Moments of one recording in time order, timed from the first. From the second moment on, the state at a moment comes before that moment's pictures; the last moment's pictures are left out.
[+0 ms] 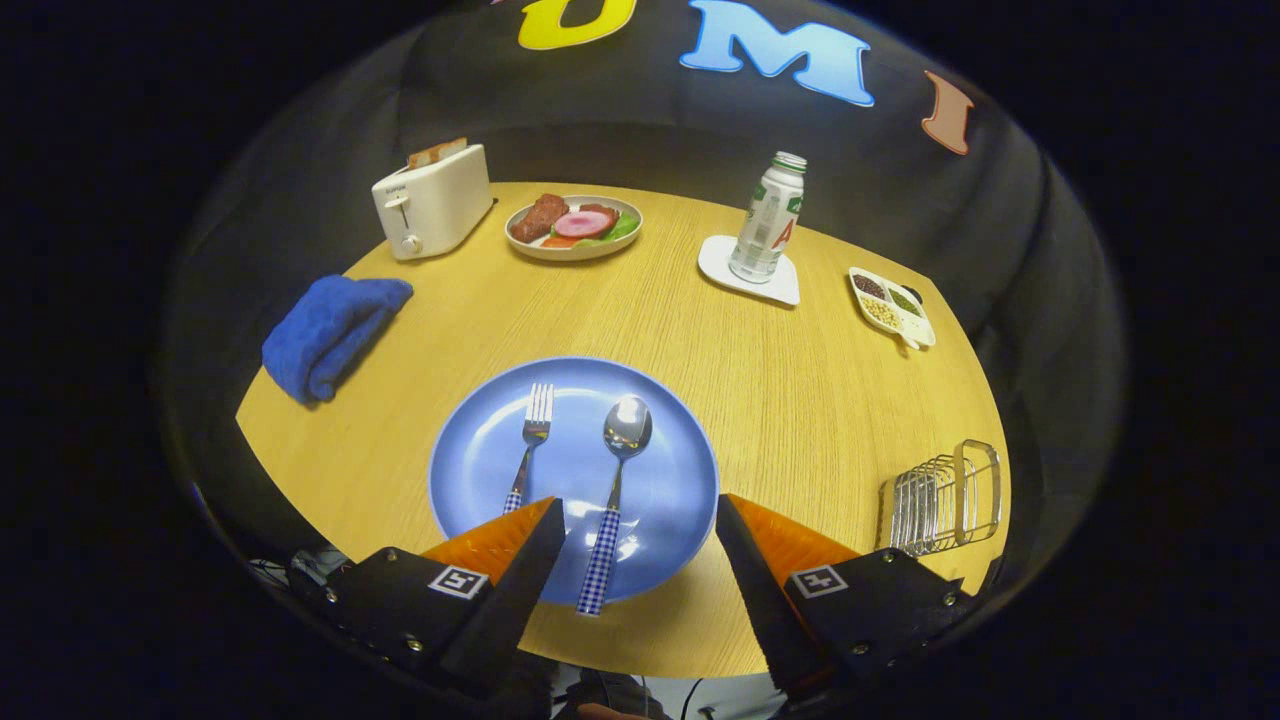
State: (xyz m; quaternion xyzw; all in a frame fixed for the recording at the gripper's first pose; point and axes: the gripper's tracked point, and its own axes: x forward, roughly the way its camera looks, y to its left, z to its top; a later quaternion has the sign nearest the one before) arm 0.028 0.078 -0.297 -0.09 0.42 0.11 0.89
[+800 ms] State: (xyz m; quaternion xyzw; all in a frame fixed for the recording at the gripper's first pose) arm 0.019 0.077 -0.347 -0.12 0.59 0.11 0.79
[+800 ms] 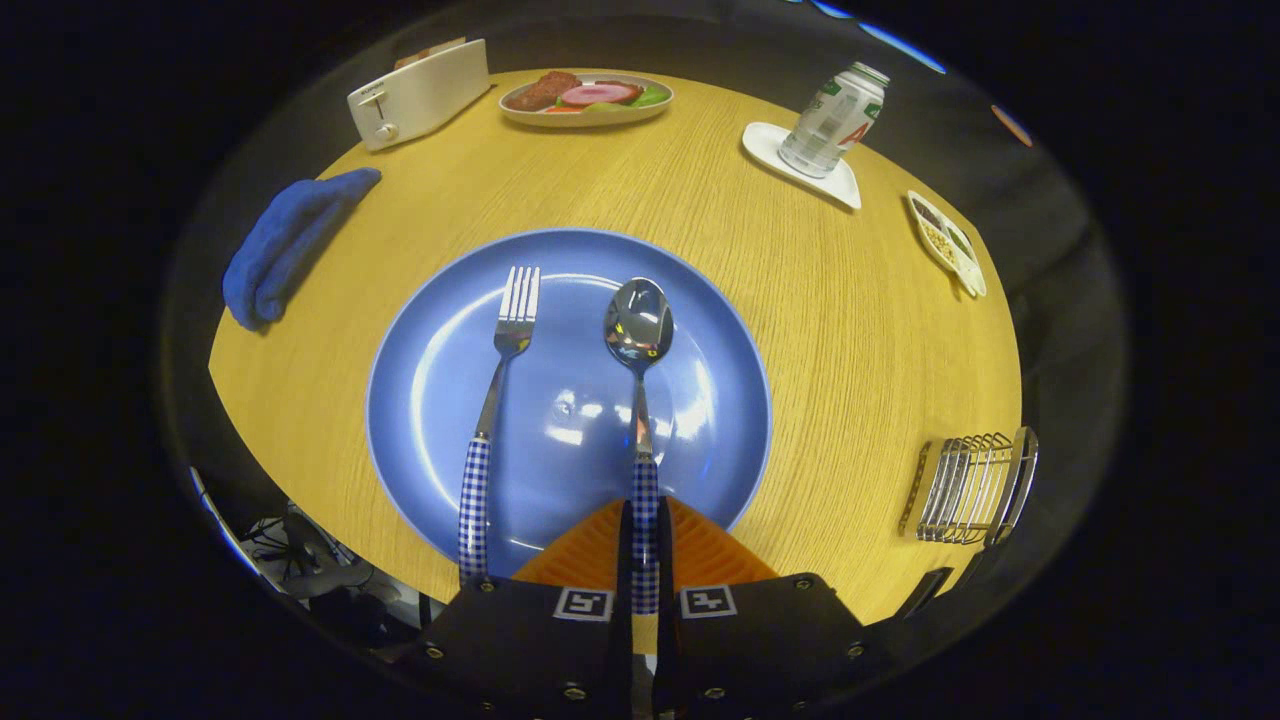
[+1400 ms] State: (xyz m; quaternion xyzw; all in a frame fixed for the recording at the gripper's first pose) arm 0.003 0.046 -0.286 -0.16 0.68 0.20 0.69
